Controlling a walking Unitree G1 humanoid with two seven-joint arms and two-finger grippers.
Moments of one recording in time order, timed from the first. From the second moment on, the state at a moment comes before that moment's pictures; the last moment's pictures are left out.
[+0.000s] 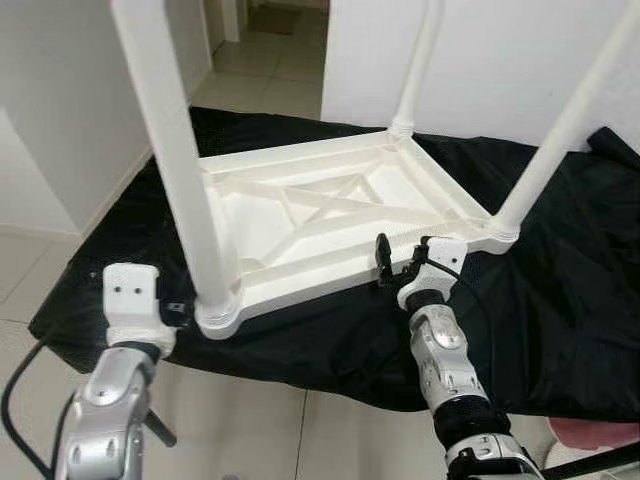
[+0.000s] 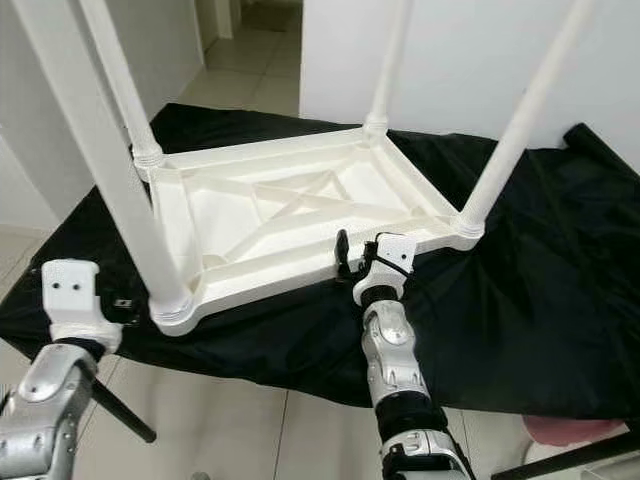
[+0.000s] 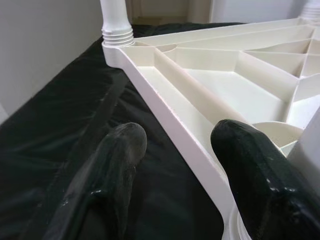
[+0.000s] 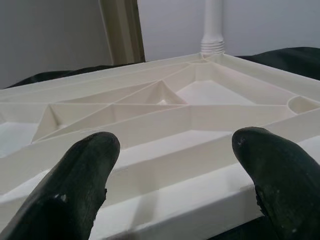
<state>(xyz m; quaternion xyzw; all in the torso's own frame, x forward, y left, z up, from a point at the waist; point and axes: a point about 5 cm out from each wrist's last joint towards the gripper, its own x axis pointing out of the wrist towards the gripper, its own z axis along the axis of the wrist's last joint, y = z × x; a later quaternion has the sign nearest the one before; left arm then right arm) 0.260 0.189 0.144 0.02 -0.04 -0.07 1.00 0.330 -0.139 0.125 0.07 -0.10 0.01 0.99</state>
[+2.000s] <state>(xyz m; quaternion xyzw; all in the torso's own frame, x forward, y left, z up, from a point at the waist) 0.263 0.052 0.165 0.00 -0.09 -0.37 0.92 0.316 -0.188 0.099 0.02 -0.04 -0.21 0.98</state>
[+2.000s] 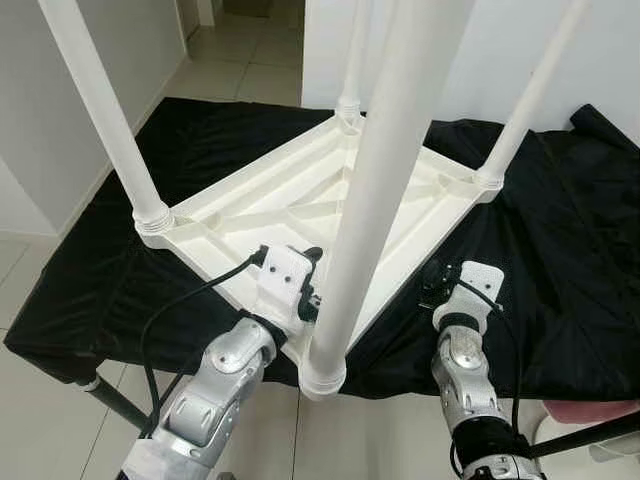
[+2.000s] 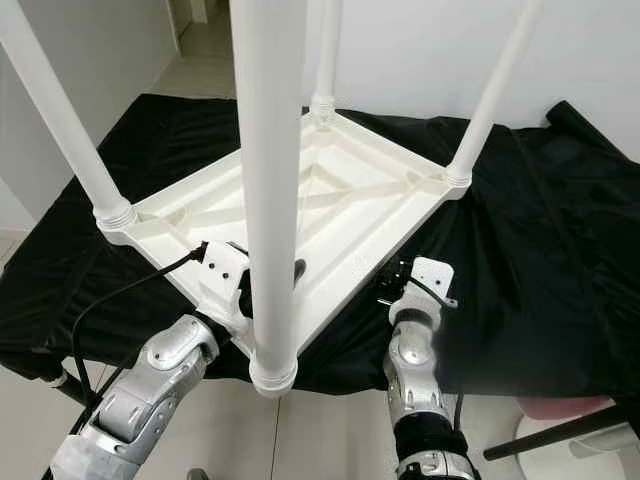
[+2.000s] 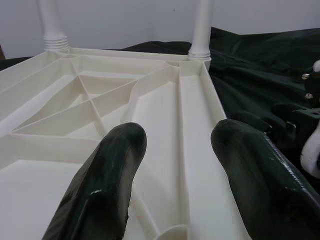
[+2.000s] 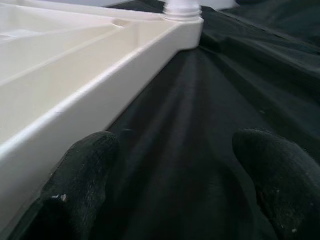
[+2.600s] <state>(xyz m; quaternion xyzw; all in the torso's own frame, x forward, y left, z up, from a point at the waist) 0.258 0.037 0.169 -0.01 -0.10 -0.40 0.91 0.344 -0.189 0.099 0.02 0.00 -0.15 0.99</state>
